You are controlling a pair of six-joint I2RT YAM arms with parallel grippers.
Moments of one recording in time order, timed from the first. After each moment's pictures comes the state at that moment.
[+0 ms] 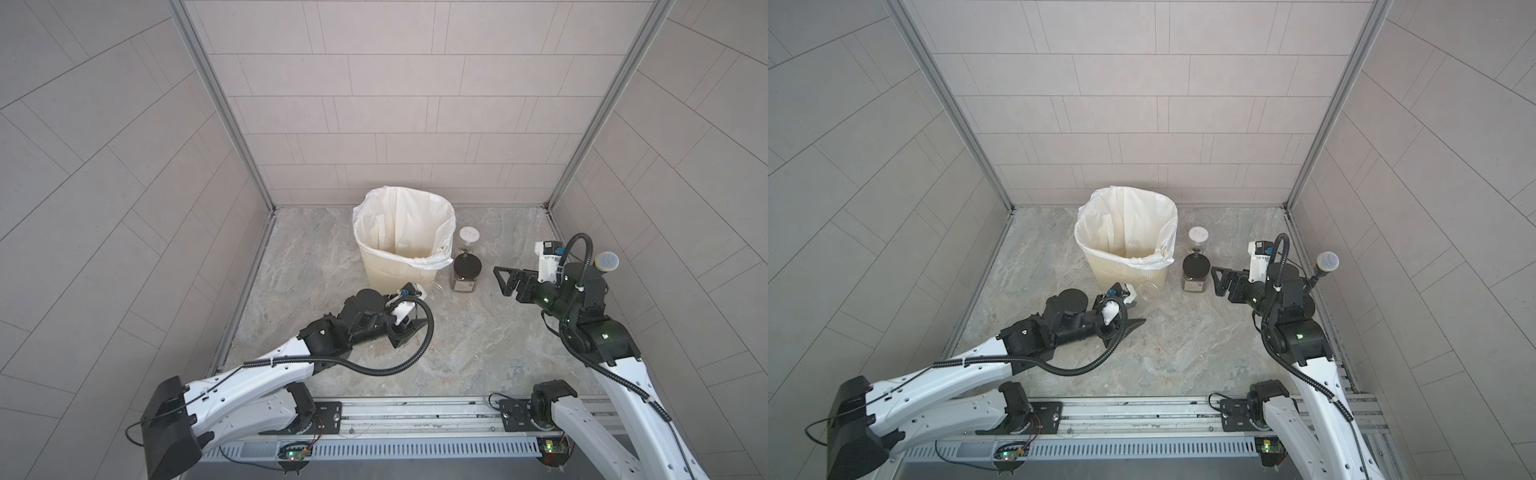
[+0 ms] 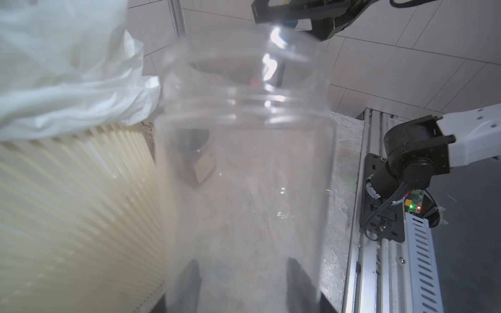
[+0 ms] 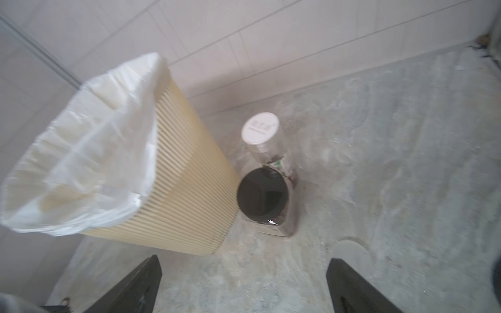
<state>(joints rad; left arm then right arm) -0.97 1.01 0.72 -0.10 0.14 0.03 0.11 0.73 0.84 -0.52 -0.30 0.40</state>
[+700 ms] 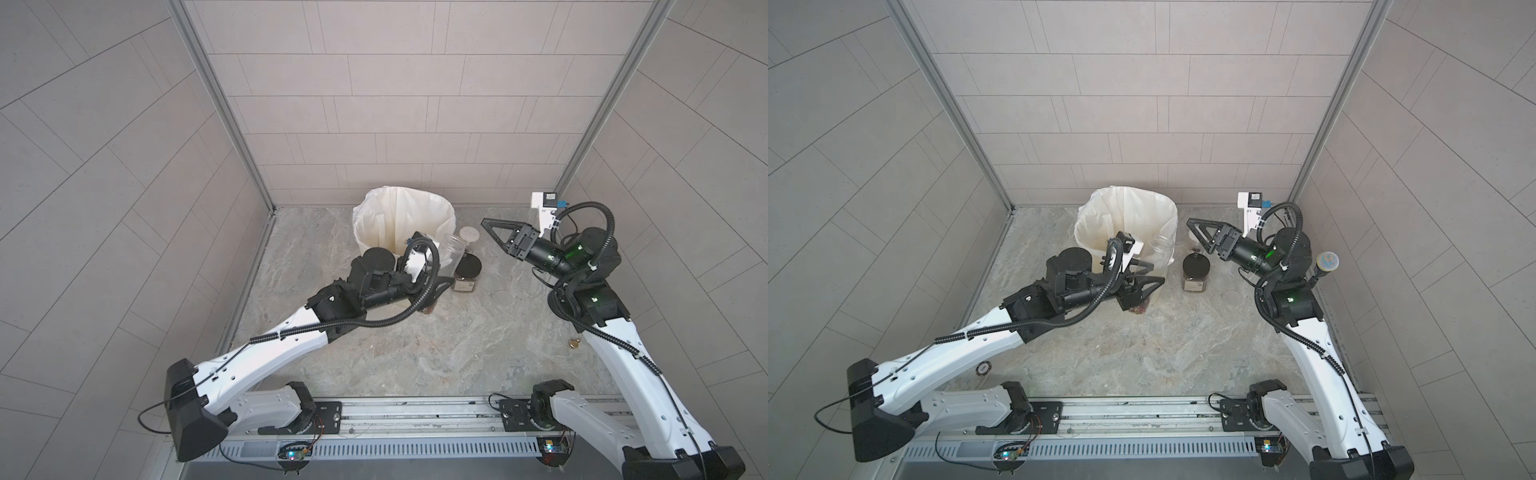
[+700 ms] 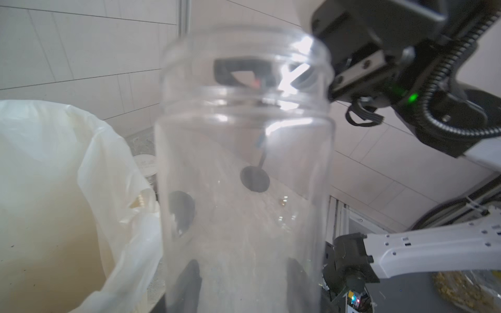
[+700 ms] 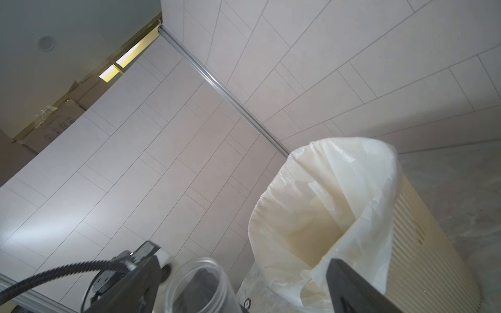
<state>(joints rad) -0.88 1.19 1.11 -0.14 0.23 -0.24 0.14 0.94 1.04 0.08 -0.76 0.94</state>
